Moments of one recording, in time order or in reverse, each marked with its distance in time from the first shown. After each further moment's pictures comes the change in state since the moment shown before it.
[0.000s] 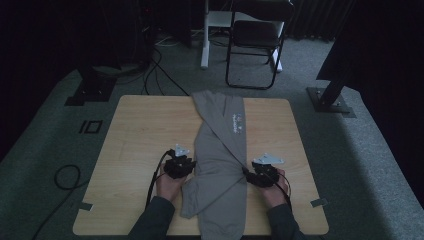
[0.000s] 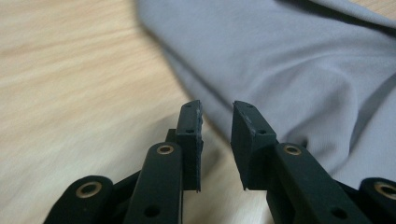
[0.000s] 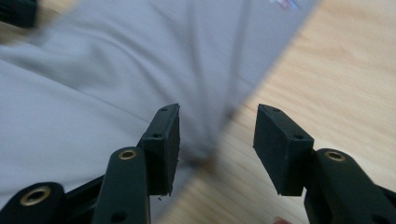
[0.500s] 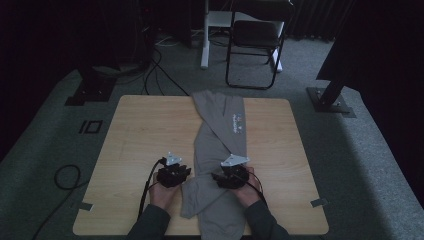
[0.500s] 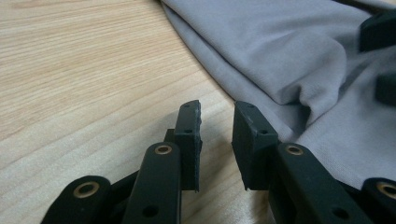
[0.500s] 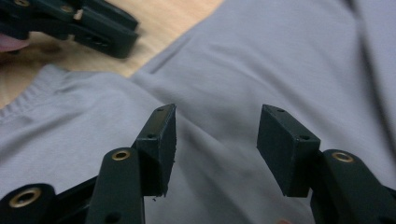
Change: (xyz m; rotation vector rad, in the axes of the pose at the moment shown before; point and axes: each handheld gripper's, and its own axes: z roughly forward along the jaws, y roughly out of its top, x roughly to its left) left arm 0.001 -0.025 -0.013 -0.017 -0.025 -0.026; right arm 0.072 0.027 0.043 0.046 0.204 -0.147
